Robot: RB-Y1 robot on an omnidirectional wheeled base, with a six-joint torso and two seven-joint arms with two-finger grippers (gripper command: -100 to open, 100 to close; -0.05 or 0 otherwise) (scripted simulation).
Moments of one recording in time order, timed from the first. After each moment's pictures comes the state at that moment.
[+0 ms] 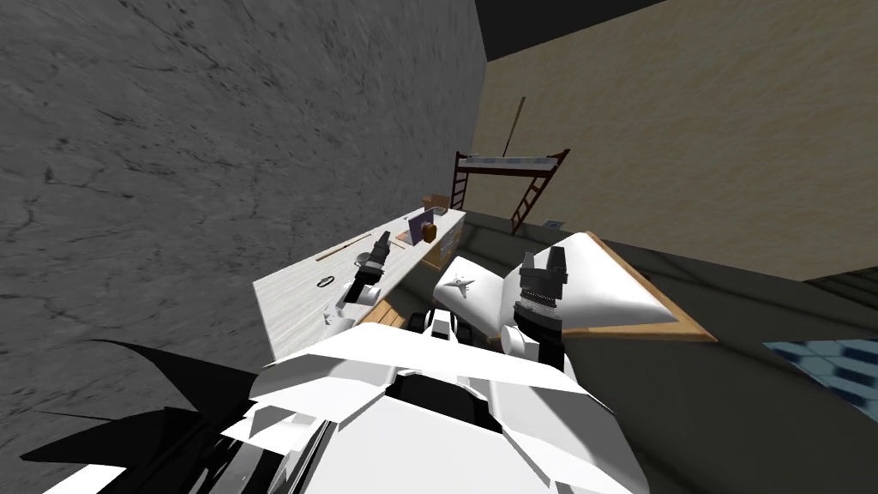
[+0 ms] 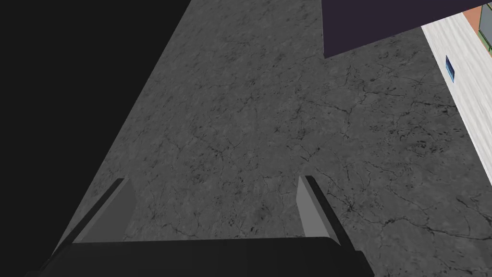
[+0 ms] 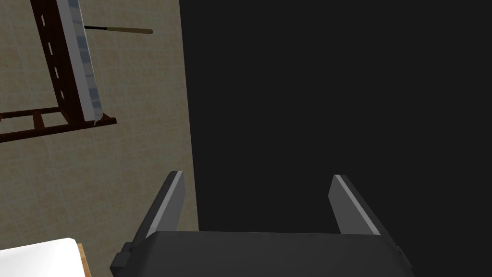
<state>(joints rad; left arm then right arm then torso) 0.30 0.28 0.10 -1.91 -0.01 -0.34 -0.10 0.54 0.05 0.06 -2.26 0.11 -0.53 0.02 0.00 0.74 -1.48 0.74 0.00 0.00</state>
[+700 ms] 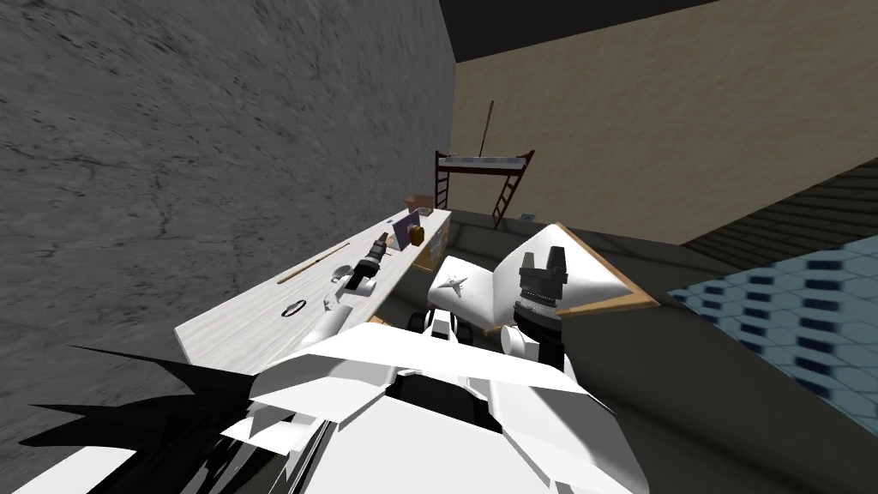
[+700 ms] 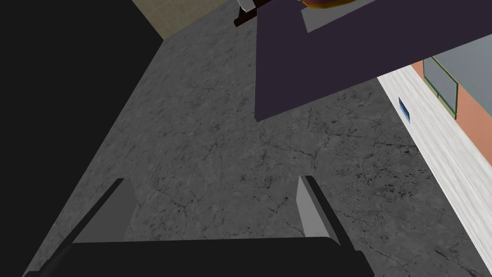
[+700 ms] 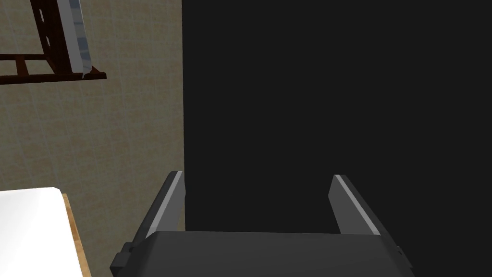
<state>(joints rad) 0.19 0.38 0.15 -1.72 -0.02 -0.23 -0.06 0.54 0.05 0.06 -2.26 0.11 -0.53 0.02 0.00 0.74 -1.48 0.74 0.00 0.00</state>
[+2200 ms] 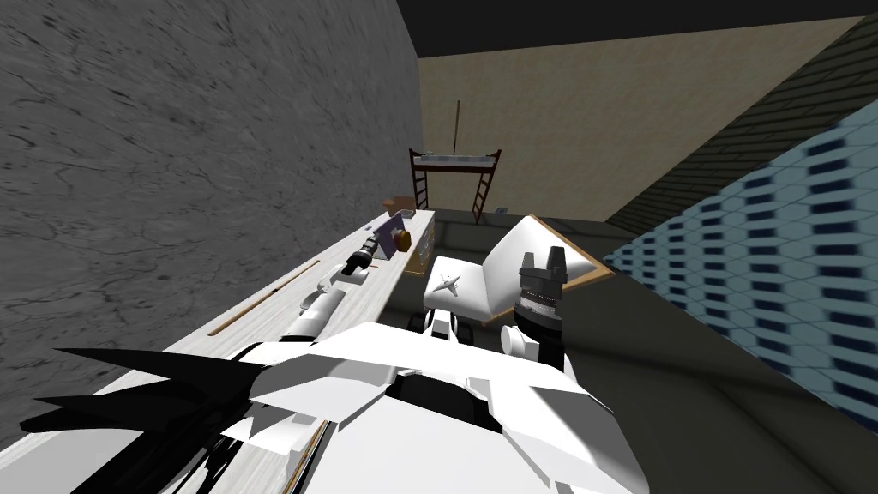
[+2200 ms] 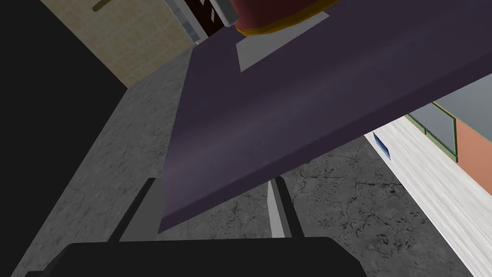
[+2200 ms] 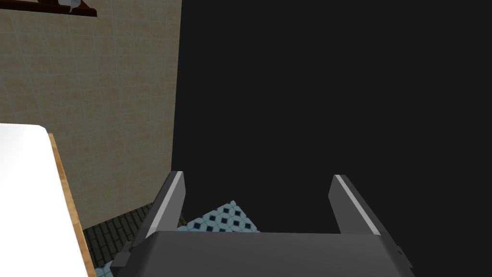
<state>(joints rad) 0.04 0.54 0.19 -1.48 0.00 -0.07 0.01 0.54 0.05 0.06 -2.26 0.11 -0.53 0.02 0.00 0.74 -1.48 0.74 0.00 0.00</state>
